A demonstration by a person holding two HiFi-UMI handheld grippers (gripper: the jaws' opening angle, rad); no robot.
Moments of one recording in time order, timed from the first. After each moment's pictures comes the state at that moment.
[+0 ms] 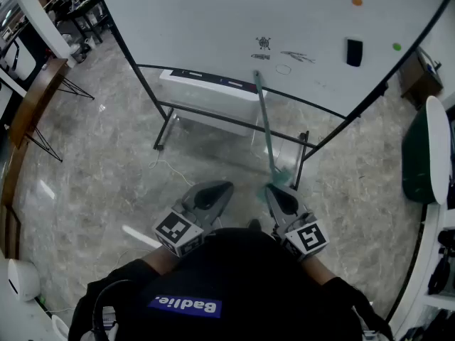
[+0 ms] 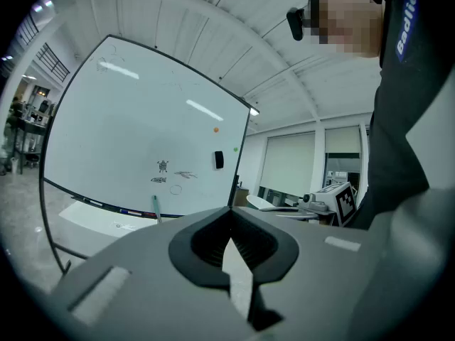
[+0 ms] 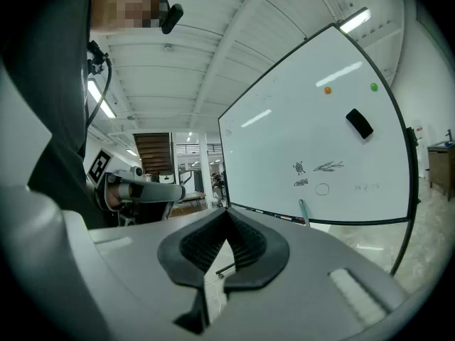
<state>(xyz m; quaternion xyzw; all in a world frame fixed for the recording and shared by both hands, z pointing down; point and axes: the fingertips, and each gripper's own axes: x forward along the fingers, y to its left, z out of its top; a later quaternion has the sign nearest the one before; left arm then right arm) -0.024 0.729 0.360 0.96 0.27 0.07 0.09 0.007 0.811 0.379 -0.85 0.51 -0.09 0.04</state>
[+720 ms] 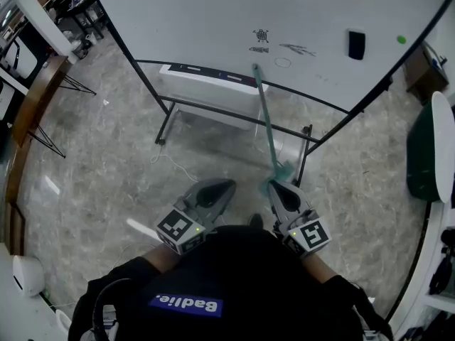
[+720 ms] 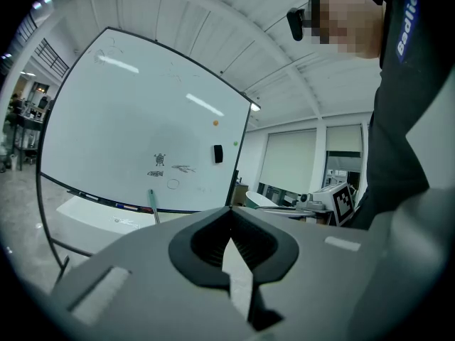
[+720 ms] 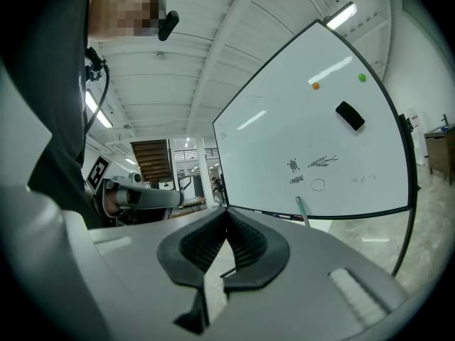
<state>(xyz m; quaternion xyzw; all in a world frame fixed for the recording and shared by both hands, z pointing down) -0.009 0.749 0.363 0.95 0.27 0.09 0.10 0.025 0.827 0.385 -0.85 0.51 -0.09 0.08</state>
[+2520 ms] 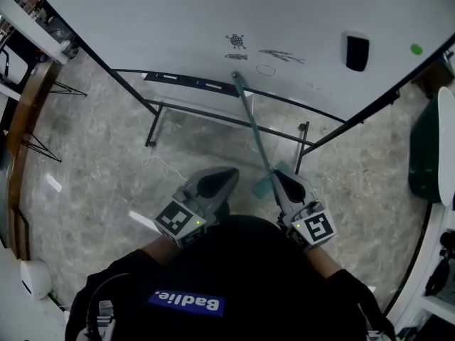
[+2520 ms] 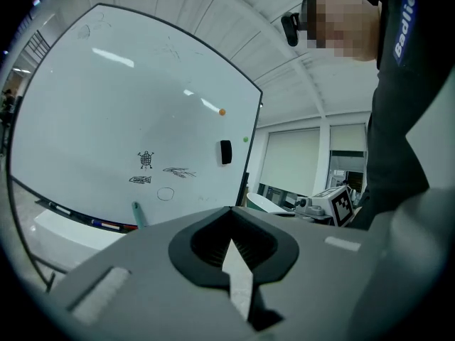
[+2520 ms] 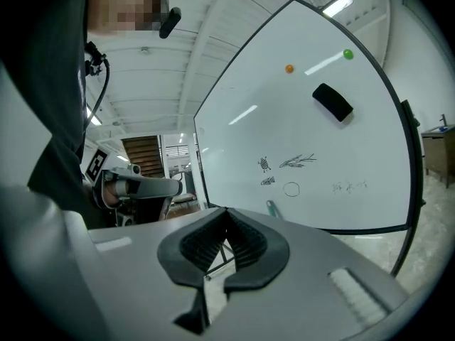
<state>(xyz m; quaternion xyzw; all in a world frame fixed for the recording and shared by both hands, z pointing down) 0.152 0.777 0.363 0.95 0.28 0.09 0.11 0.180 0.856 0.405 -0.86 0.50 -0.12 0.07</state>
